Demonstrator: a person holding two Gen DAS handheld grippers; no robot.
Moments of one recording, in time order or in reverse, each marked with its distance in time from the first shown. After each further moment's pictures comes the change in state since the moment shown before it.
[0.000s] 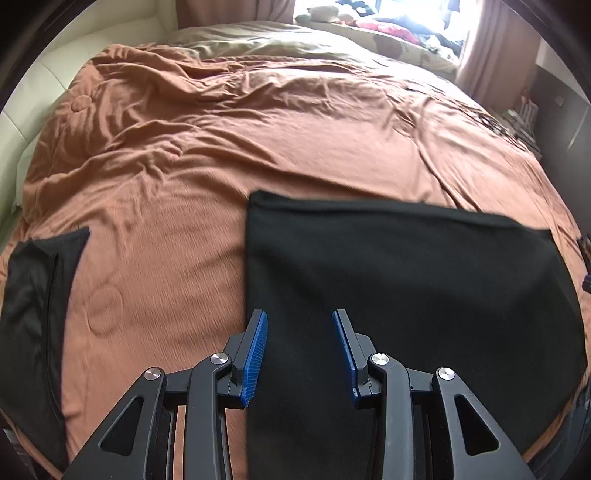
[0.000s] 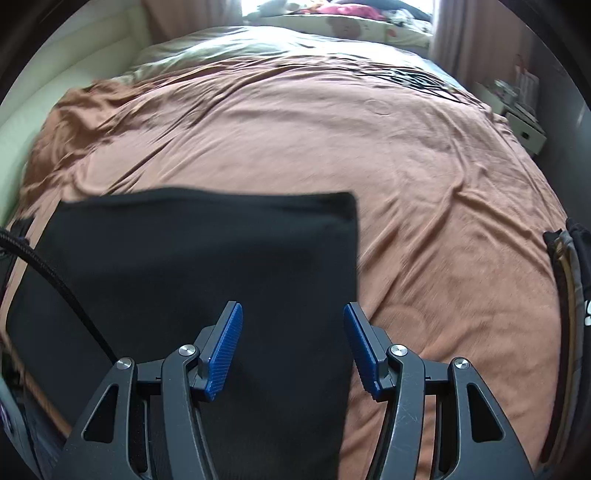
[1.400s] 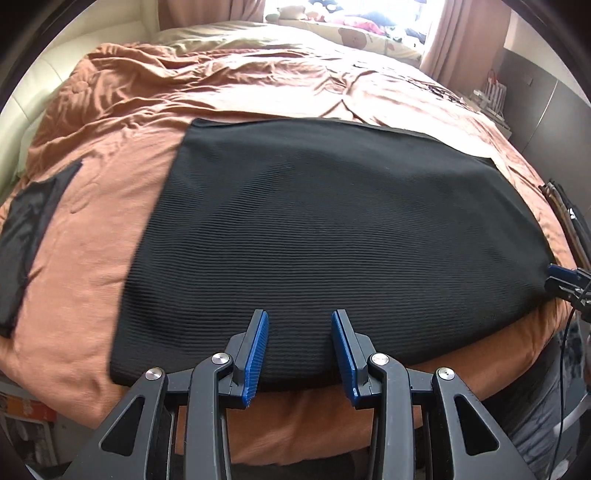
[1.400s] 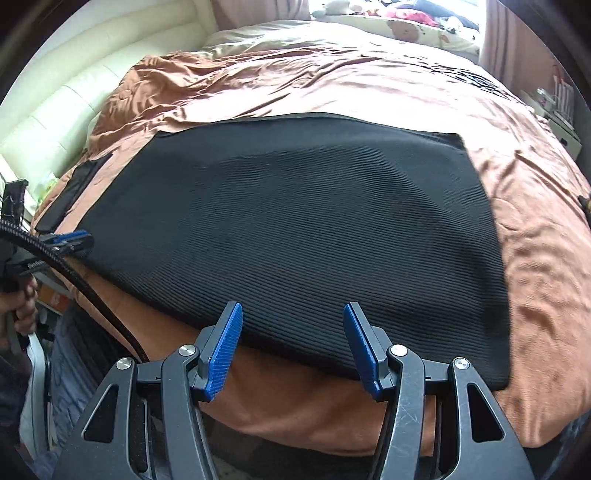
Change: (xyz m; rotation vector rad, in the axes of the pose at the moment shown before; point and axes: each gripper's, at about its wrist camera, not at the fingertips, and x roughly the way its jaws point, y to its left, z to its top) left arm -0.048 -0.087 -0.134 0.032 -0.008 -0.058; right arm -0.063 0.115 -0.120 -0.068 -0.008 0.155
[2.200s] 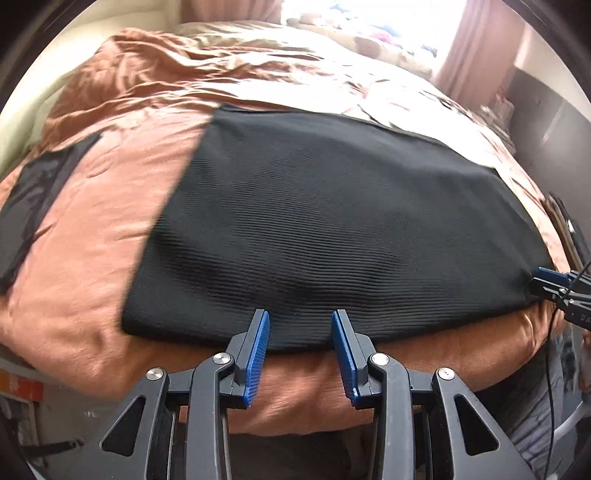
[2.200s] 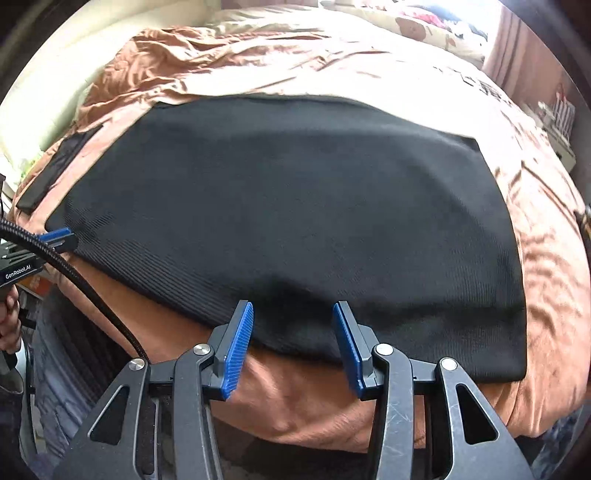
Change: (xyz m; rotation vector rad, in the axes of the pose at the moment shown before) left arm -0.015 0.031 -0.033 -0.095 -0.033 -0.006; right arm 0.024 0.043 0.012 -0.071 0.050 -0.088
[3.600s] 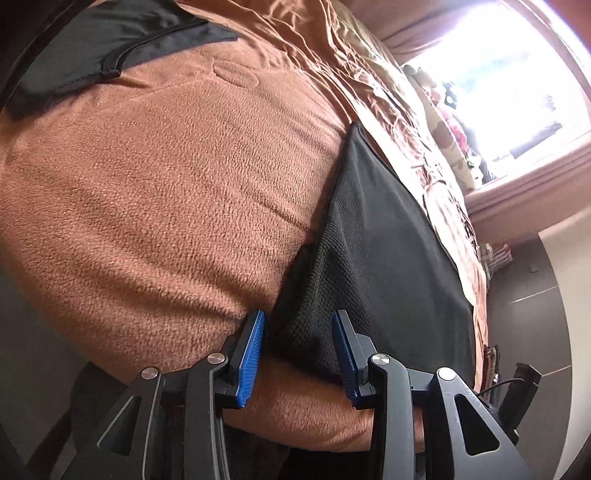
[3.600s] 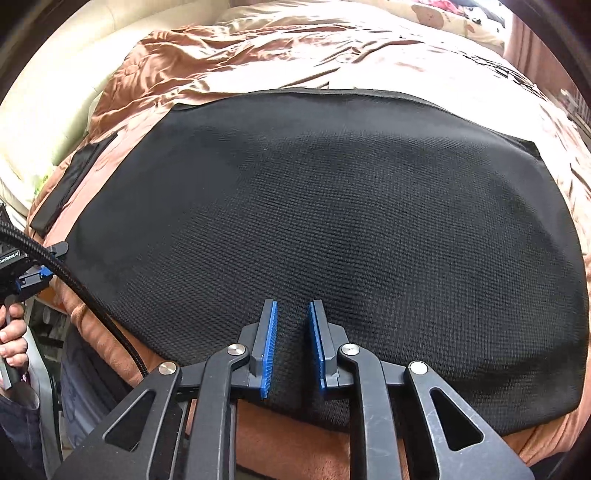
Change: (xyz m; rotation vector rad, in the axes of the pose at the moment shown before) left arm 0.003 0.135 -0.006 -0.609 -0.011 -0.266; right arm 0.061 0.027 0.029 0.064 0.030 0.105
